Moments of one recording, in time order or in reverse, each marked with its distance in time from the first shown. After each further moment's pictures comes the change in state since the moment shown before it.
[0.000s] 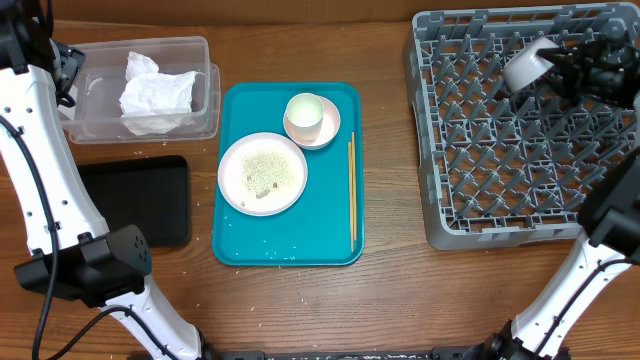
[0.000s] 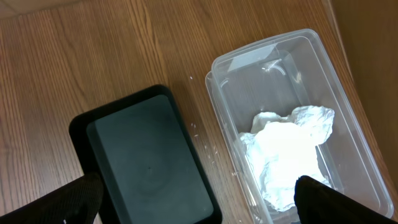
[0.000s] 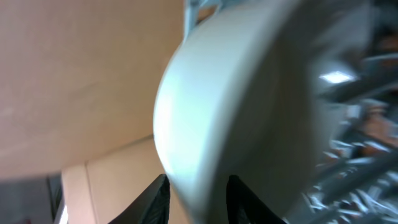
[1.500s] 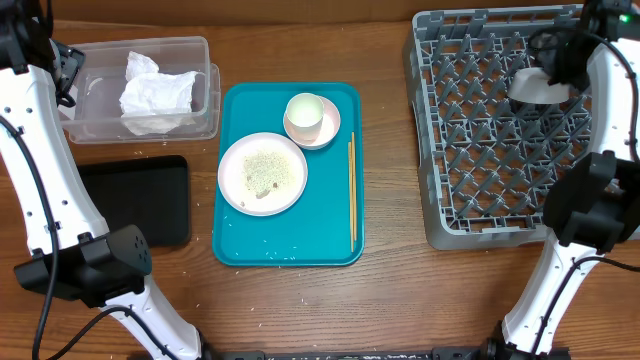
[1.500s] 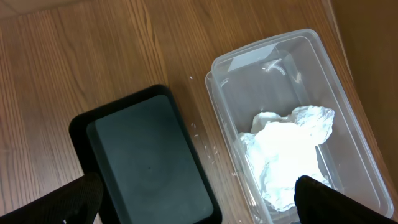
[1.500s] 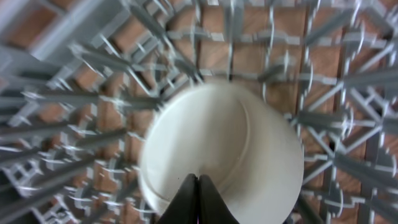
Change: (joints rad) left arm 0.000 0.000 0.000 0.000 0.000 0.000; right arm 0.259 -0.080 0.140 -0.193 1.210 -0.208
